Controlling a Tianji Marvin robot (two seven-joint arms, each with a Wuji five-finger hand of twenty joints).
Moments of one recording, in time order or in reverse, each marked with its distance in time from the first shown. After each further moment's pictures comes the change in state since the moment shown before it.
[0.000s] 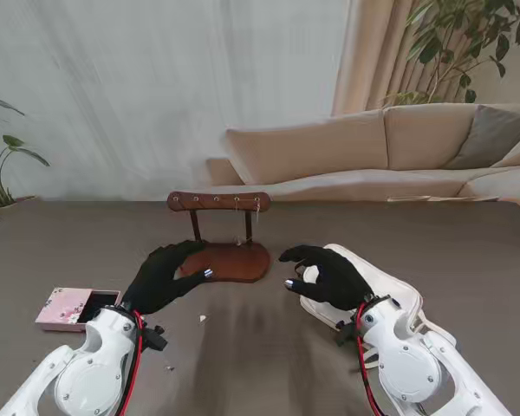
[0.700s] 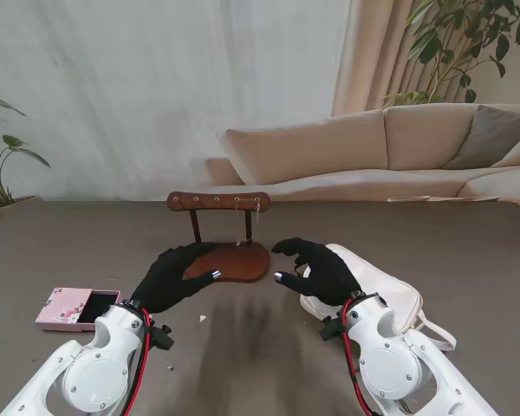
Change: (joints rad) left arm -0.040 0.002 0.036 0.031 -0.026 0.000 -0.033; right arm 0.041 -0.010 -0.085 -0.002 -0.008 0.104 -0.086; left_hand 0.000 0.000 0.000 0.000 0.000 0.000 0.000 0.000 0.000 0.000 0.000 0.000 0.001 0.000 0.000 0.008 0.000 0.000 0.000 -0.011; right_hand 0.000 0.000 0.000 0.000 -0.043 0.018 0.016 -0.014 -0.011 0.000 0.018 -0.007 0.045 0.002 0.067 0.011 0.004 -0.008 0.074 0.051
